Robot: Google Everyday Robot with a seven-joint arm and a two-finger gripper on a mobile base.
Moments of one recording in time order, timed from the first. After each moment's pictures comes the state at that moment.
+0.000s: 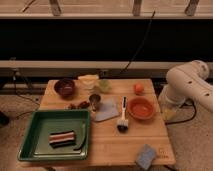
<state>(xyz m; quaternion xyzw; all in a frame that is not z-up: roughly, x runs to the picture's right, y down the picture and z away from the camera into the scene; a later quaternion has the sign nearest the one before) 0.284 0.107 0.684 -0.28 0.02 0.02 0.96</state>
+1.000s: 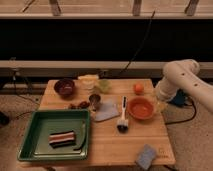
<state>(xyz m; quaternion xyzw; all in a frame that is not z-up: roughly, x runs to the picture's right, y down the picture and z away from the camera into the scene) 0.265 0.082 0.771 -0.30 -0.05 0.05 0.95</state>
